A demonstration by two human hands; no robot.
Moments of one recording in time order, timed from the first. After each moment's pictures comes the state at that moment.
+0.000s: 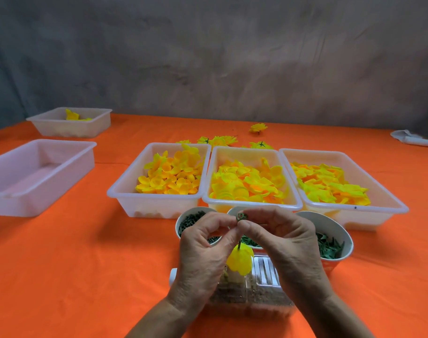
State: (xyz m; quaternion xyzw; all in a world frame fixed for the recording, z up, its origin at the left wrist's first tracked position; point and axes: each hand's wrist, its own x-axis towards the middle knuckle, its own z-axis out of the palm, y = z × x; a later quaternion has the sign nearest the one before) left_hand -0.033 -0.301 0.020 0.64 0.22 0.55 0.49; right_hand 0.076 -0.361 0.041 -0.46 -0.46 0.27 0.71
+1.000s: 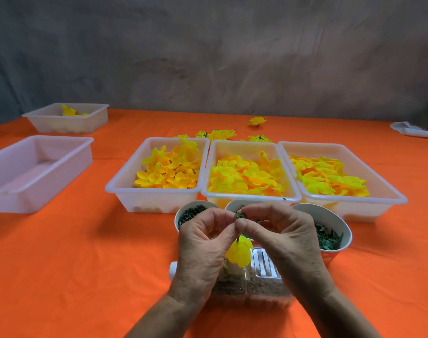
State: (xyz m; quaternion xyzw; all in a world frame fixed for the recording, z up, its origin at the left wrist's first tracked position) left_hand -0.031 -0.307 0.021 0.56 0.24 0.53 0.59; right_hand 0.073 -0.370 0.047 -0.54 -0.47 0.22 0.66
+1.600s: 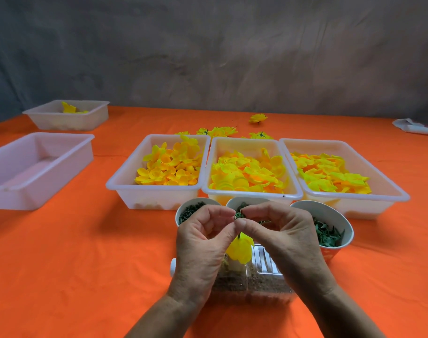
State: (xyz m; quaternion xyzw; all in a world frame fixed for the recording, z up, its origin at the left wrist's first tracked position) left_hand -0.032 -0.307 0.014 0.53 0.24 0.54 0.61; right_hand 0.074 -0.369 0.046 -0.55 -0.48 0.24 0.64
